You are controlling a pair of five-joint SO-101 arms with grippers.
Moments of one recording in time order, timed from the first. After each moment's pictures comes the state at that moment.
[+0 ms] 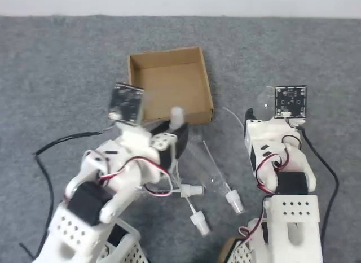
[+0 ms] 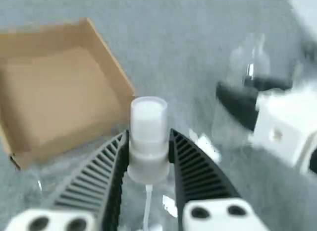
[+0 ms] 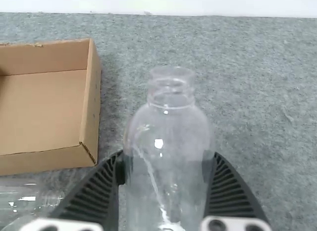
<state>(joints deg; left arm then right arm) 25.7 -65.9 46.9 63.1 23.3 -4.3 -61.1 62.5 40.1 -0.3</state>
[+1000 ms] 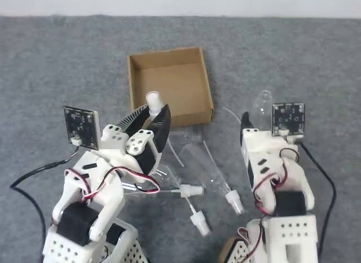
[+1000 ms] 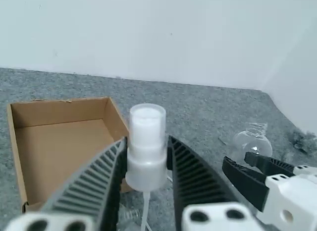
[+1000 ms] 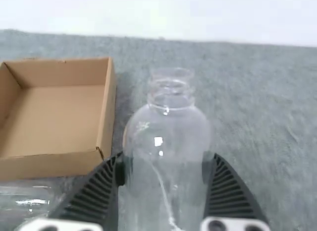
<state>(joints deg) 19.1 -80.0 56.6 52.6 24.5 -6.8 -77.9 70.6 41.1 -0.3</state>
